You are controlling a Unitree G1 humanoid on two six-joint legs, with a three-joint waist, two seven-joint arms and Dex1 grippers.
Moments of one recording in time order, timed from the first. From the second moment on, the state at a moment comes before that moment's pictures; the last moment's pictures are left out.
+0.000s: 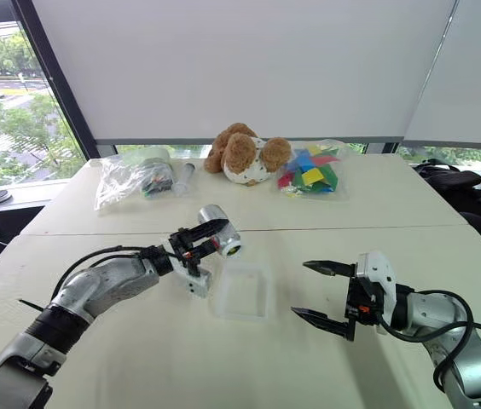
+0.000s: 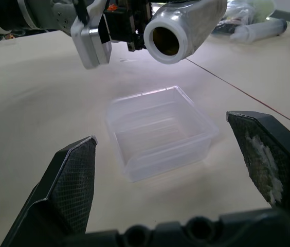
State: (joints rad) left arm -0.69 0.62 -0.42 0.27 1.17 -0.63 0.27; right arm -0.03 -0.76 -0.17 -0.27 0.53 0.10 1.10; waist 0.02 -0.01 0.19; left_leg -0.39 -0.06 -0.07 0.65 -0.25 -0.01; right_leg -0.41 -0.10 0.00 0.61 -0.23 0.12
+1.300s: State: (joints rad) left arm -0.79 0.78 -0.56 0.47 0.67 -0.76 0.50; right arm -0.09 -0.73 -0.15 -0.24 0.52 0.14 1.05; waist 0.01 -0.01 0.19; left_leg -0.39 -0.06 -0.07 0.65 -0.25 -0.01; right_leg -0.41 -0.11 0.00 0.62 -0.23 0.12
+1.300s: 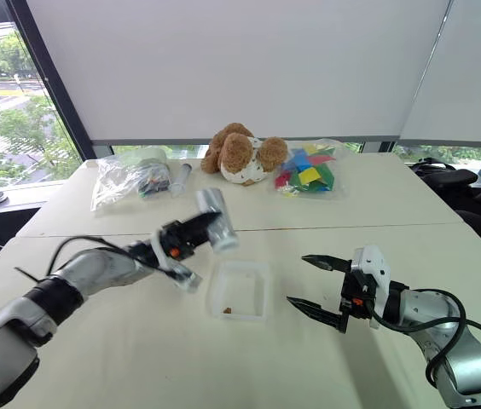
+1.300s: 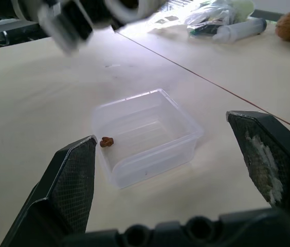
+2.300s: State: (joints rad) left arm -0.15 0.53 0.30 0.32 -0.54 -0.11 -0.33; right arm -0.31 -0.55 -0.05 -0.09 0.51 -0.03 1.14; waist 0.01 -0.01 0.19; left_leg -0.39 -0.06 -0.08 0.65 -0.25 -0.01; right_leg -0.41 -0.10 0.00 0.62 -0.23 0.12
